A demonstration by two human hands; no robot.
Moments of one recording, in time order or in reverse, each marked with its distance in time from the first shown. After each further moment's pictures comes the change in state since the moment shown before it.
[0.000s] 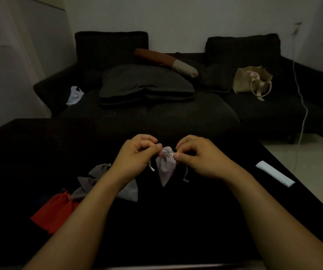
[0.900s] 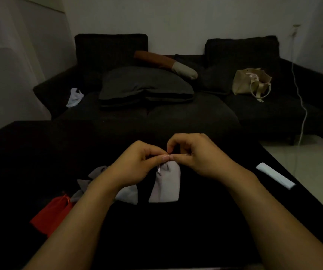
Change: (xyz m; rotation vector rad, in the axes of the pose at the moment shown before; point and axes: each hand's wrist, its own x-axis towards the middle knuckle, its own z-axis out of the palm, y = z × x) left_hand -0.004 0.013 -0.007 0.135 -0.366 0.078; right_hand -0.006 -0.027 -0.008 -0.049 0.004 -0.095
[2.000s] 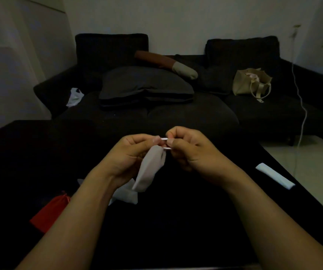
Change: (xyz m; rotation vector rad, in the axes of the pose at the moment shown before) left_hand -0.008 0.022 -0.003 -0.678 0.171 -0.207; right_hand -0.005 -0.027 0.004 0.760 -0.058 0.114
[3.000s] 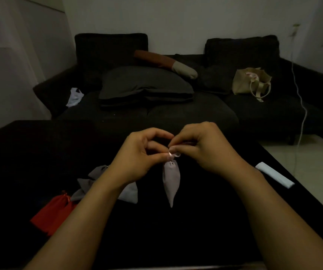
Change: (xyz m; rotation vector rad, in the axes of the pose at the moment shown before) left_hand -0.002 -0.001 0.011 0.555 -0.036 0.319; right_hand -0.003 -0.007 -0.020 -0.795 0.175 -0.304
